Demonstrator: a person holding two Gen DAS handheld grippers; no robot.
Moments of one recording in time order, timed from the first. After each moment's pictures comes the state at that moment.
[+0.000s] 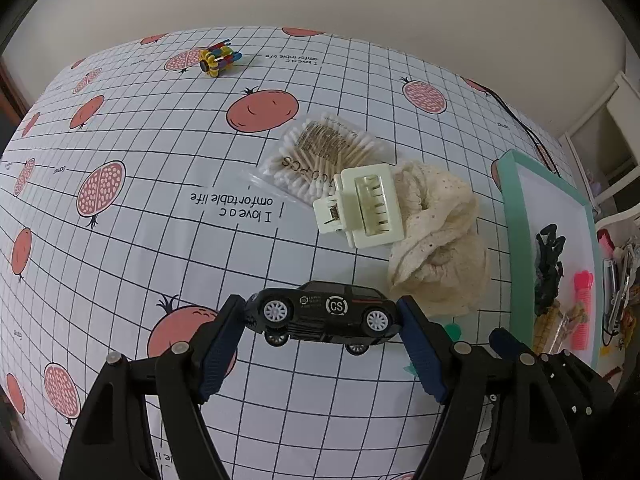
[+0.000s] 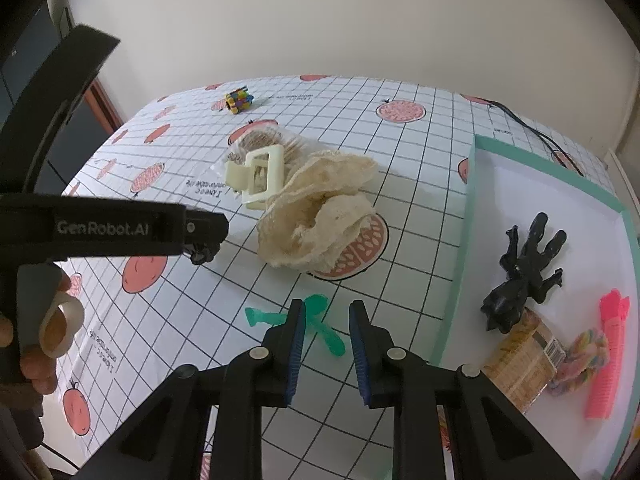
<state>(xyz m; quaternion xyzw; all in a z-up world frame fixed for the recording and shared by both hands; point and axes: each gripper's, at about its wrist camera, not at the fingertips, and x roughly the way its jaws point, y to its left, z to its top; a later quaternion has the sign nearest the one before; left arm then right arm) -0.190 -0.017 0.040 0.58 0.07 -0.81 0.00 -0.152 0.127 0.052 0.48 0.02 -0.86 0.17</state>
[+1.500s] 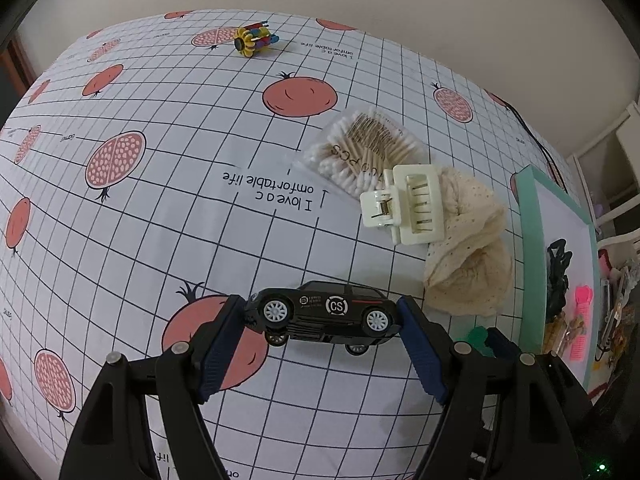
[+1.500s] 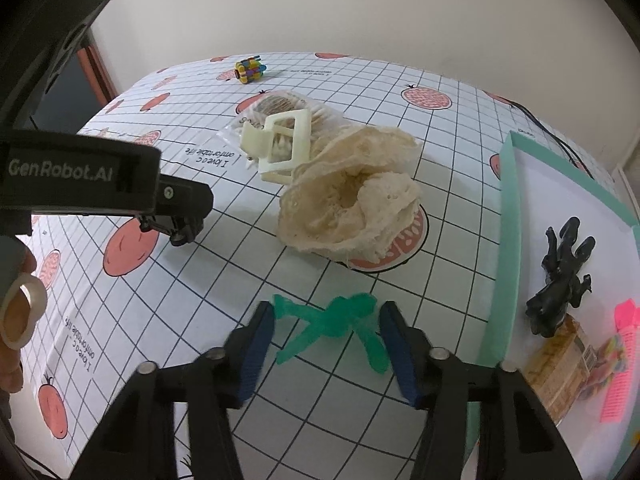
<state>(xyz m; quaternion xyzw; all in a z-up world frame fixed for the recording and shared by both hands) -0.189 -0.054 0.029 0.58 0.12 -0.80 0.01 -0.152 0.096 0.025 0.49 0.07 -0.85 0.16</state>
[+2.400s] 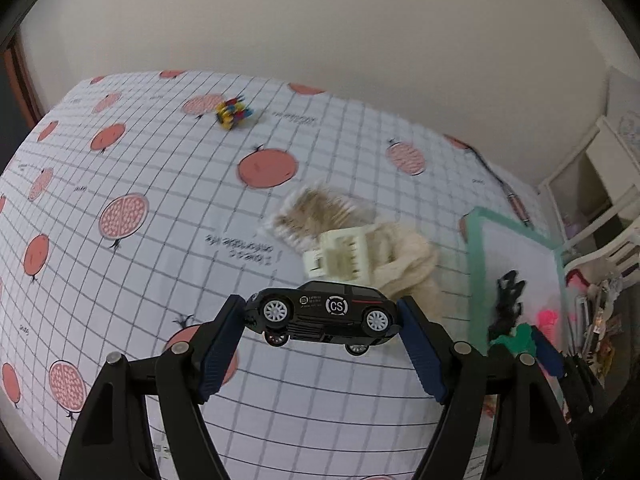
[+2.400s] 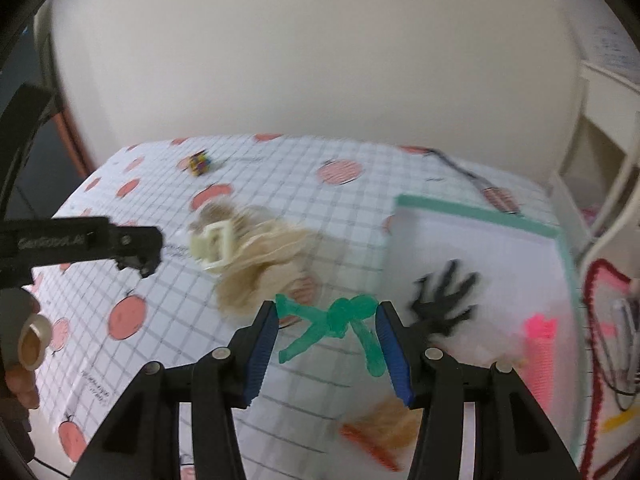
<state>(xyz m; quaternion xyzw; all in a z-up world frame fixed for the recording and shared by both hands) -0.184 -0.022 0.091 0.51 0.11 -0.85 0.00 -0.146 0.170 0.103 0.41 0.01 -0.91 0.09</state>
